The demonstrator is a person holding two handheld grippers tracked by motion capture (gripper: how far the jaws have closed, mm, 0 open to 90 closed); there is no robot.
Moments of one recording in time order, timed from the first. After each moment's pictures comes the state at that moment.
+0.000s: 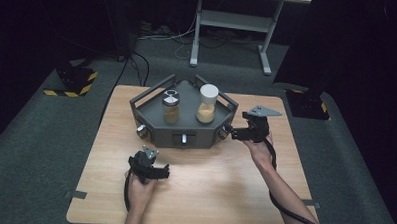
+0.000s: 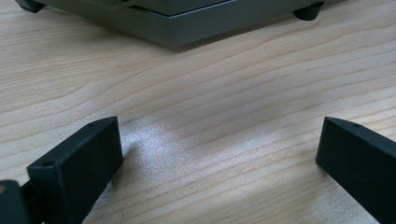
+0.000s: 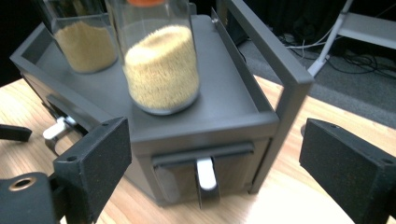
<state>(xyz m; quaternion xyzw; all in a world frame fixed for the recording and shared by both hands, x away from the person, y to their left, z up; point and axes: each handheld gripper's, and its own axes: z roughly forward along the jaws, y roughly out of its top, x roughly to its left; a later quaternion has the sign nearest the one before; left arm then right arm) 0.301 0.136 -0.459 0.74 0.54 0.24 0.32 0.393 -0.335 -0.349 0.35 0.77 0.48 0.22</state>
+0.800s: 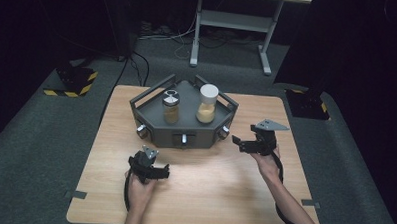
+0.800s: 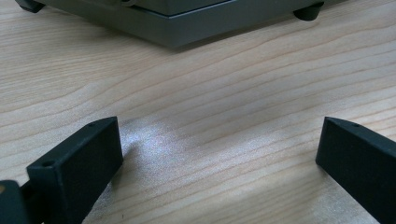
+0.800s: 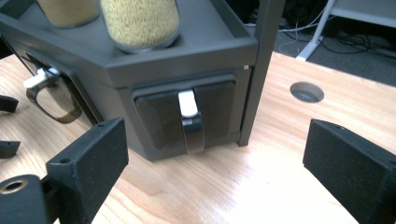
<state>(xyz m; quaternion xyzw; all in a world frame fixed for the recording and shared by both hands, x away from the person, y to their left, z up) 0.301 0.136 -0.459 0.74 0.54 0.24 0.32 0.374 -0.360 -0.380 0.37 0.77 0.47 0.22</state>
